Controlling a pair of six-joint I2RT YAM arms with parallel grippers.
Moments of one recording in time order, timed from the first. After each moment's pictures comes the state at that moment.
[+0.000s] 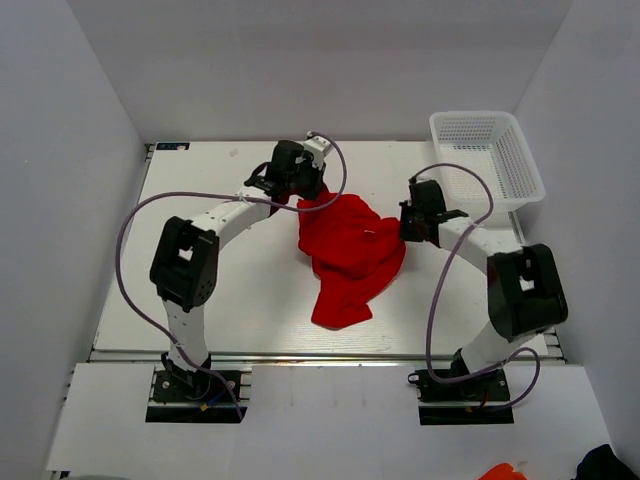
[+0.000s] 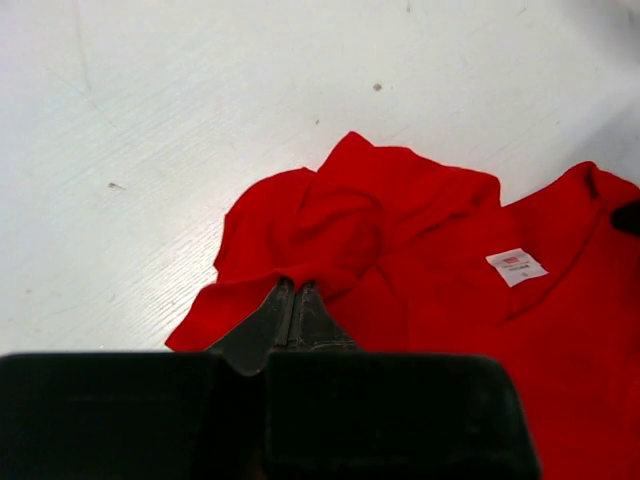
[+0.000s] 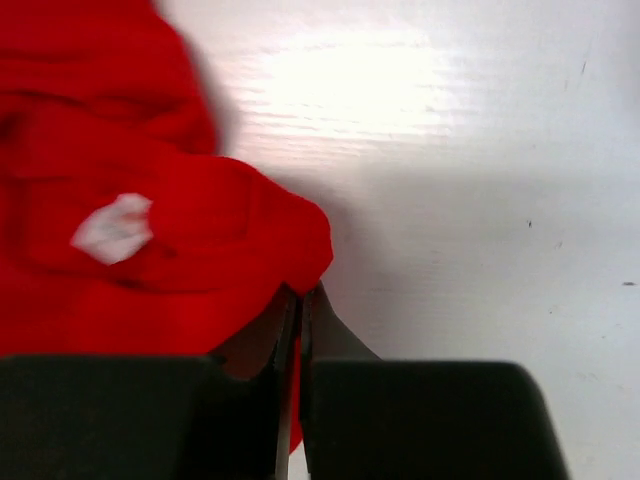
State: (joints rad) left arm -0.51 1.98 1.53 -0.09 0.20 0.02; right arm 0.31 1.67 0.98 -0.24 0.06 0.30
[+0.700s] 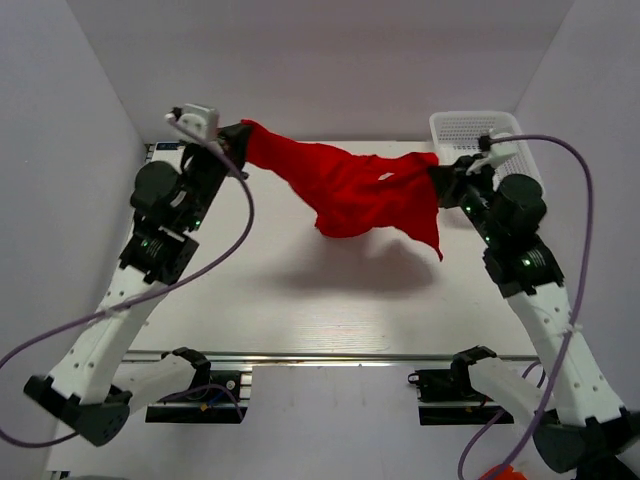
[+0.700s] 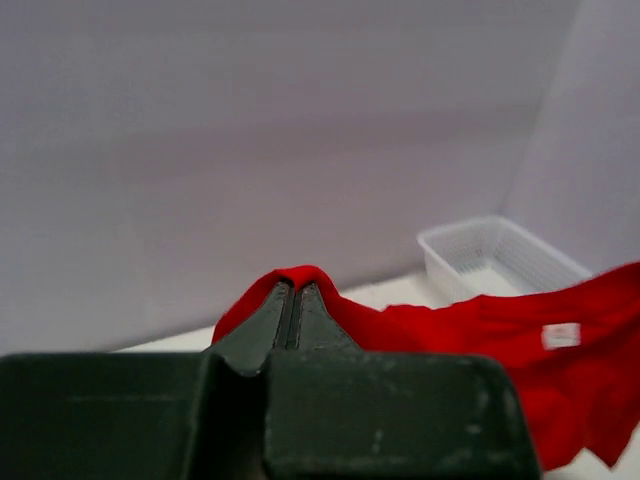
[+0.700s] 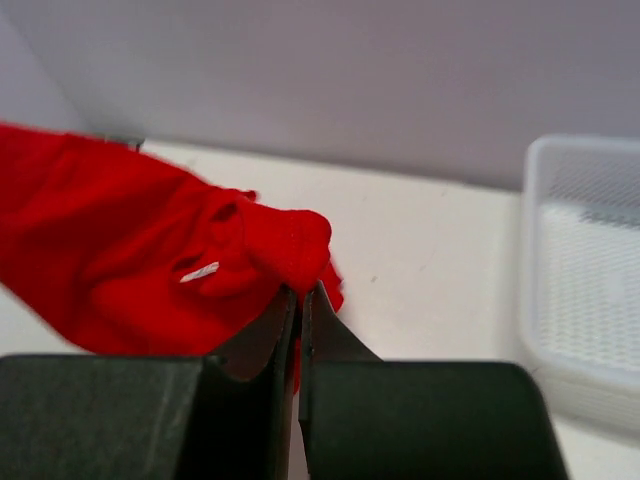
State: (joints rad) left arm -0.51 1.08 1.31 0.03 -0.05 -0.01; right arm 0.32 0.94 1.10 -0.21 -0.10 0.15
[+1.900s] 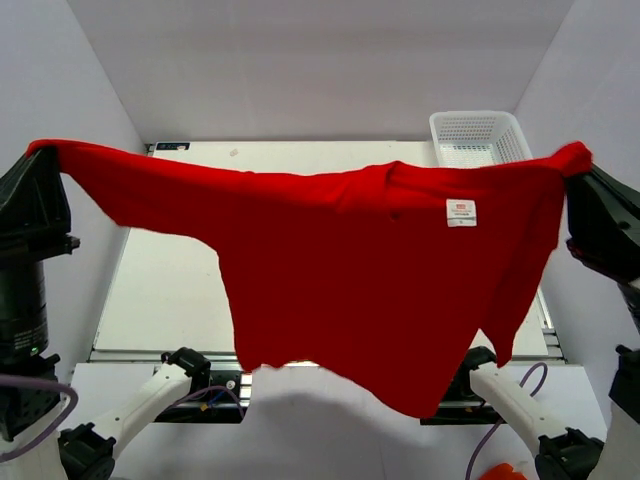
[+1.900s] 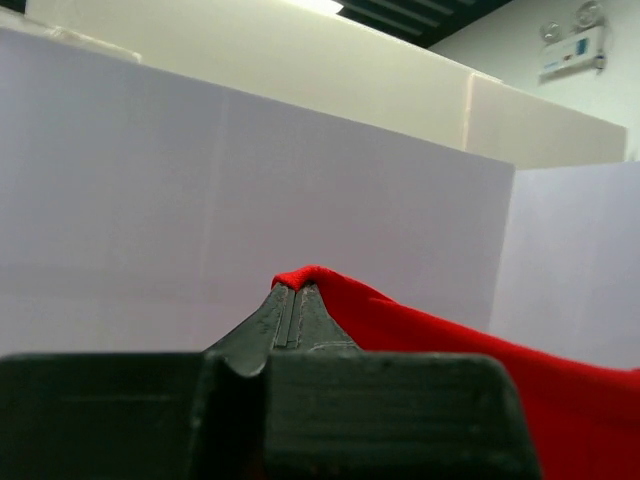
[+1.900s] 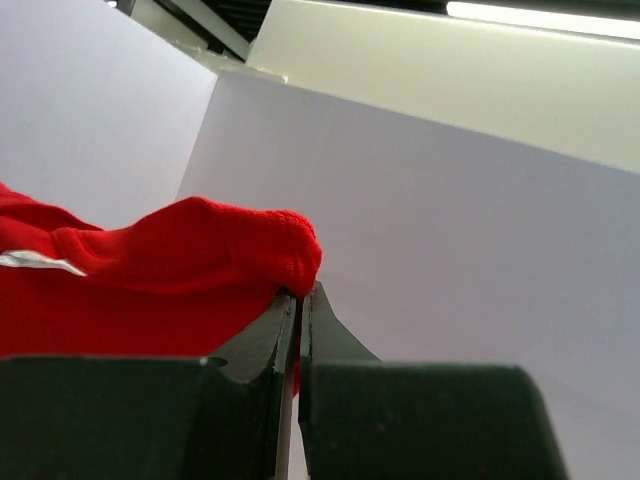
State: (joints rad) left arm -0.50 0.69 1.71 -0.16 -0.18 -0.02; right arm 0.32 0.73 1.79 -0.25 -0.39 -0.11
